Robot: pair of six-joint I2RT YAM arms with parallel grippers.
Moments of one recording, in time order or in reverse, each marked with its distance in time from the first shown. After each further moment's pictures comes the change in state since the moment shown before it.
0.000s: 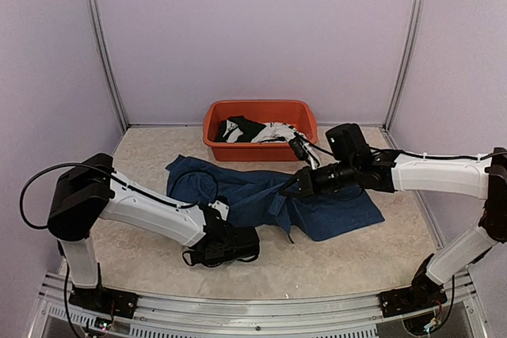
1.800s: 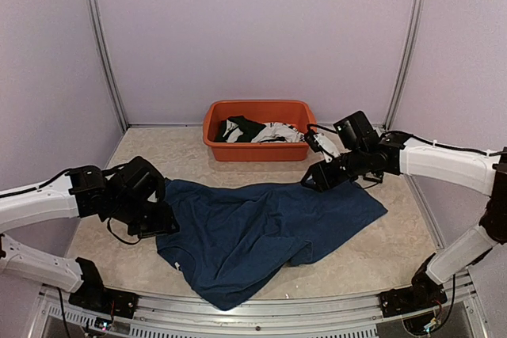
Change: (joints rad) left arm 0.397 -0.889 -0.356 0.115 0.902 0.119; right arm -0.080 -0.038 0.119 -0.361 0.312 -0.352
